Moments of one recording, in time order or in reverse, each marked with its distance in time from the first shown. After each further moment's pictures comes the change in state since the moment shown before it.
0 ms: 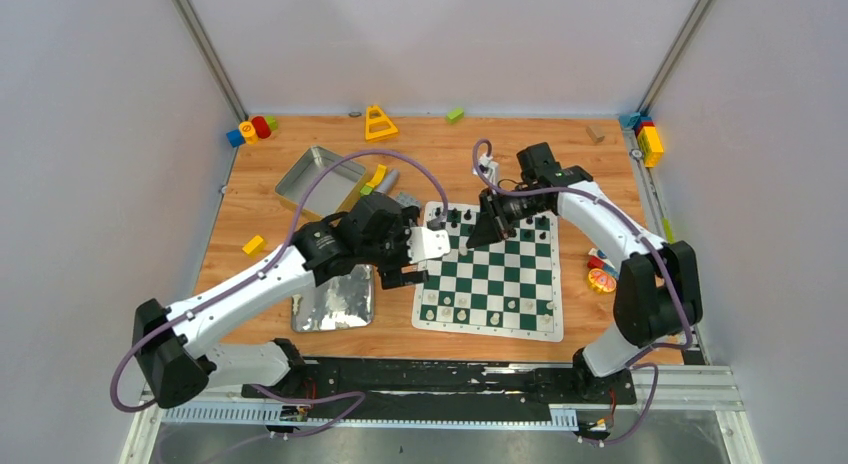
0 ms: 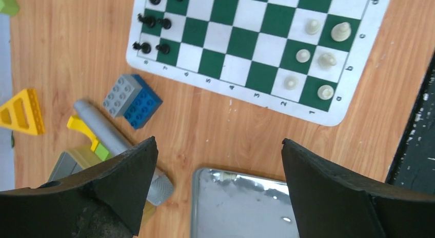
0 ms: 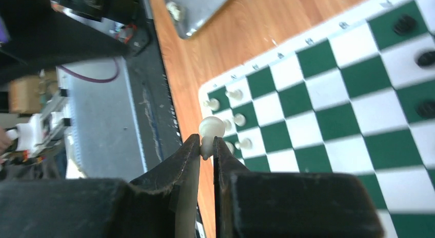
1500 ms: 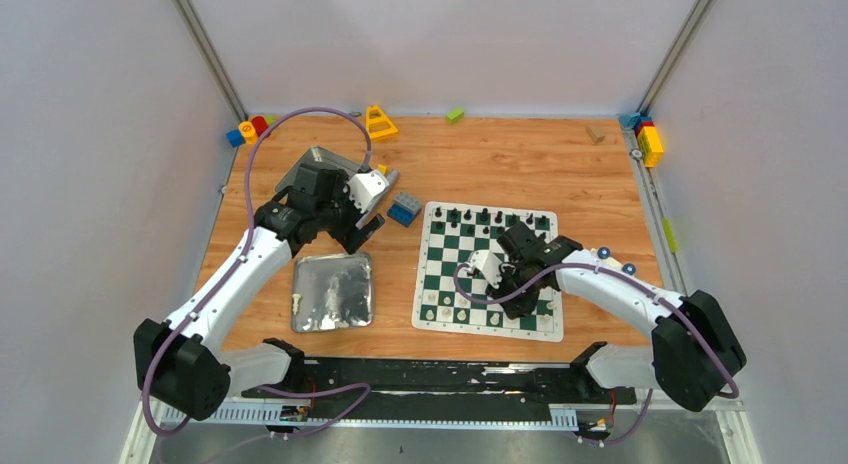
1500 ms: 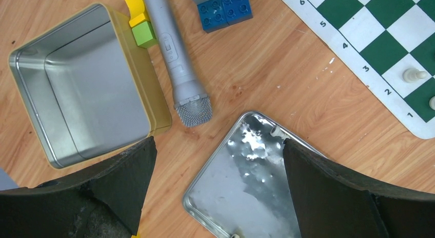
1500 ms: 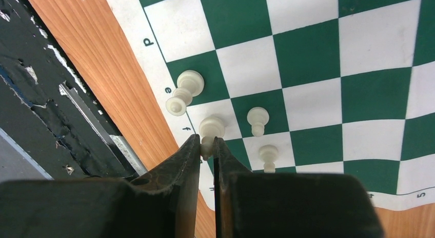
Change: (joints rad) left arm 0.479 -0.034 -0.046 0.012 0.031 -0.132; right arm 0.291 -0.348 -0.500 -0.054 0.759 -0.201
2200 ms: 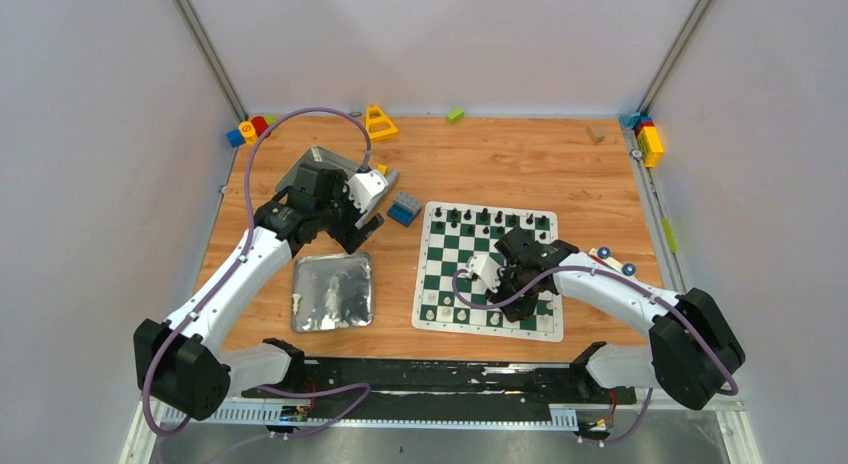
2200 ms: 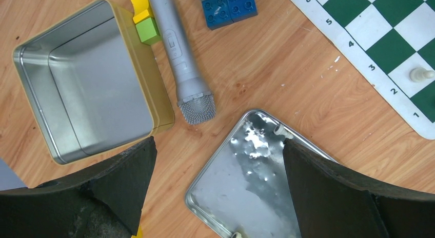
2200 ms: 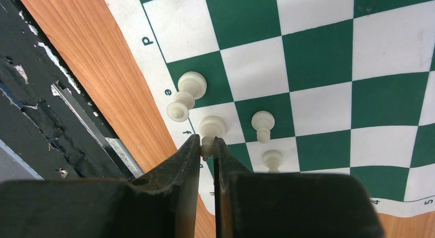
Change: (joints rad) left arm 0.002 0.000 0.000 -0.002 -0.017 0.001; right arm 0.024 0.009 -0.038 0.032 0.019 0.004
